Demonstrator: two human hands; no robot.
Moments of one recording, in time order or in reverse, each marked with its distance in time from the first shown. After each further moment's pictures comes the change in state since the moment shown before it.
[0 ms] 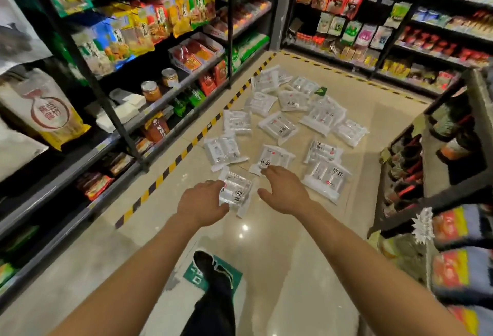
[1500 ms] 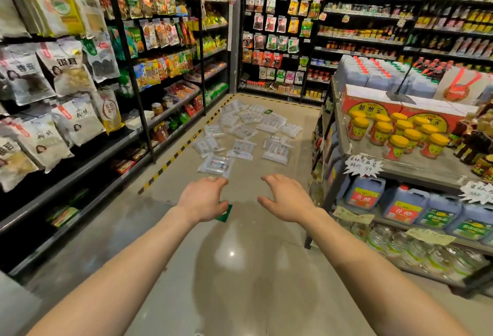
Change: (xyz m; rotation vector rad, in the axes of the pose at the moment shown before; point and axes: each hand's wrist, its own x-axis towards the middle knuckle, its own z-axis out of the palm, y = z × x) left_hand -0.873 0.052 0.119 0.219 0.243 0.361; right_hand -0.888 -0.351 0.102 -0.120 0.226 0.097
